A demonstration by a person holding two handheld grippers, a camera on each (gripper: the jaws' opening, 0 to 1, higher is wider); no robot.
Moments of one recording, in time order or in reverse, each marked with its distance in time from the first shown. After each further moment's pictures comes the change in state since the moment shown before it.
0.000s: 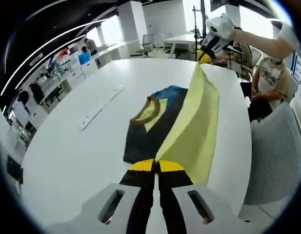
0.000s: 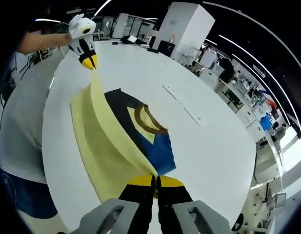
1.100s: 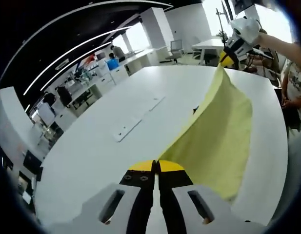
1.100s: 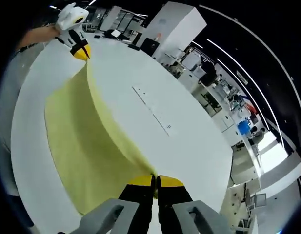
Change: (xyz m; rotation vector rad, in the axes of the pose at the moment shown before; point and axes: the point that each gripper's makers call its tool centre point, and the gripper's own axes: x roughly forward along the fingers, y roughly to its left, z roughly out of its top) left arm 0.031 0.095 0.026 -0.008 -0.025 0.281; right arm 0.040 -0.072 0.036 -0.023 0.031 -0.229
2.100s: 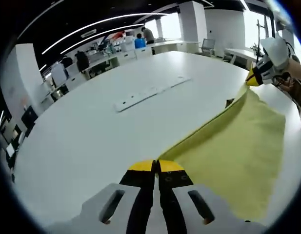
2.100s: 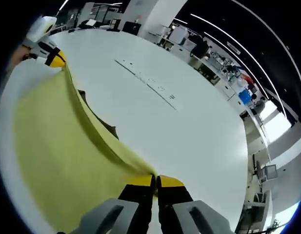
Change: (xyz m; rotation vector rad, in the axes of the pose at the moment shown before) left arm 0.094 0.010 -0.062 -0.304 0.073 0.096; right arm 0.113 0.016 -0.050 0.170 0.169 0.016
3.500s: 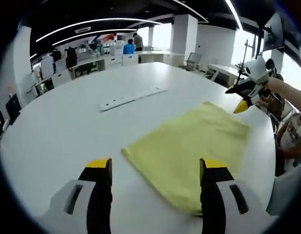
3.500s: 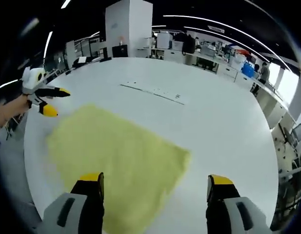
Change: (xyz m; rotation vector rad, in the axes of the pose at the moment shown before) left arm -0.084 -0.046 -0.009 -0.104 -0.100 -0.236; right arm -0.072 0.041 -0.022 0.349 -0.131 0.245
